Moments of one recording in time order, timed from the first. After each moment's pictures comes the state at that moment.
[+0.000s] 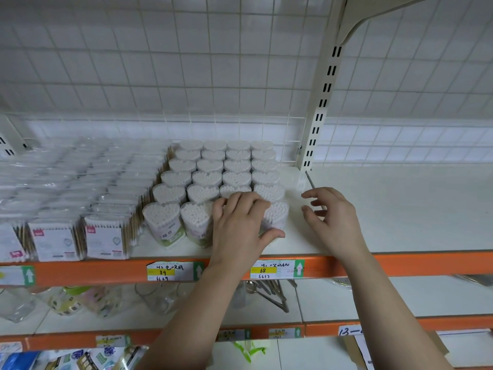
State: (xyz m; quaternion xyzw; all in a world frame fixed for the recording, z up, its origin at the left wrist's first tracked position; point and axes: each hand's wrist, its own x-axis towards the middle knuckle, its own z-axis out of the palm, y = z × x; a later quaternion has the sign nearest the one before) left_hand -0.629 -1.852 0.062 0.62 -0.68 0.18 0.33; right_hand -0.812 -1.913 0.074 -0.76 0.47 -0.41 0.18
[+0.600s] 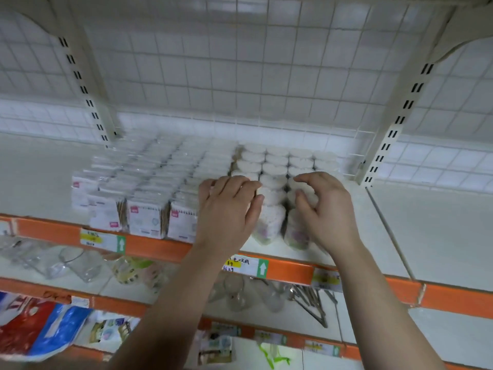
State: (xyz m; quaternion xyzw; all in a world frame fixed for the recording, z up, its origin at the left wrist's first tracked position) left_hand -0.514 -1.803 0.098 0.67 -0.62 0.27 0.32; right_hand -0.686 -1.888 0.113 -0.83 0.36 -0.42 0.08
